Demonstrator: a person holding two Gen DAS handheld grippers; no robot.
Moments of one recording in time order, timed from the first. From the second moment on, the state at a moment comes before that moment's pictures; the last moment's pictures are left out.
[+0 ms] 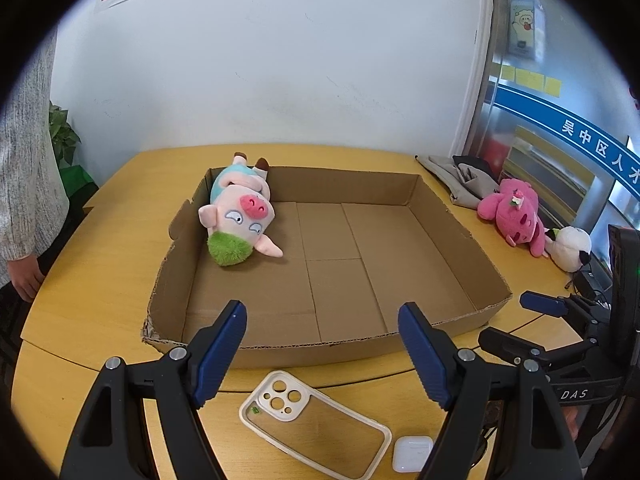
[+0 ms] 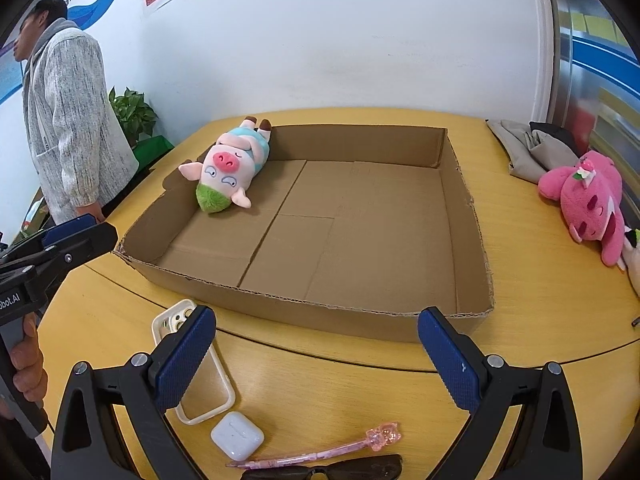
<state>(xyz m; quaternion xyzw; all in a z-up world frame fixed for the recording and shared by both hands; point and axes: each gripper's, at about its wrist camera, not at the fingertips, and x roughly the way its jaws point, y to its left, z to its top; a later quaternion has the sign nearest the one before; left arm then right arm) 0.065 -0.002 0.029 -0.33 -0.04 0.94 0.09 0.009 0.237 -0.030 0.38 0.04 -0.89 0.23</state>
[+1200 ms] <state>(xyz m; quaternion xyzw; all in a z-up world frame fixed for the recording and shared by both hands) 0.038 -0.057 -0.104 -0.50 -0.04 0.86 0.06 0.040 0.157 -0.137 0.51 0.15 -0.78 0.32</state>
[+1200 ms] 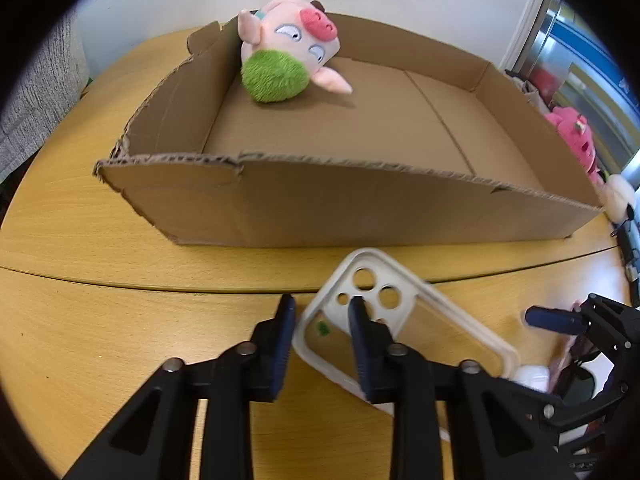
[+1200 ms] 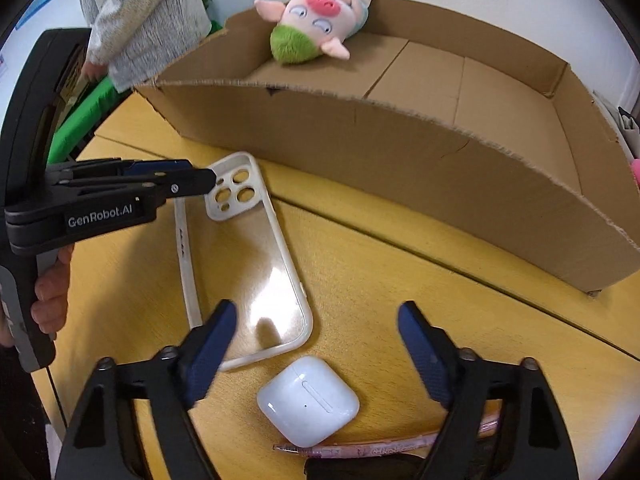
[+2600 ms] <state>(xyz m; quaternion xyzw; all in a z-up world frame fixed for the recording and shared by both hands) -0.006 -0.029 0.158 -0.28 0.01 0.96 0.09 -0.023 0.167 0.124 0.28 0.21 -0.88 0.32</state>
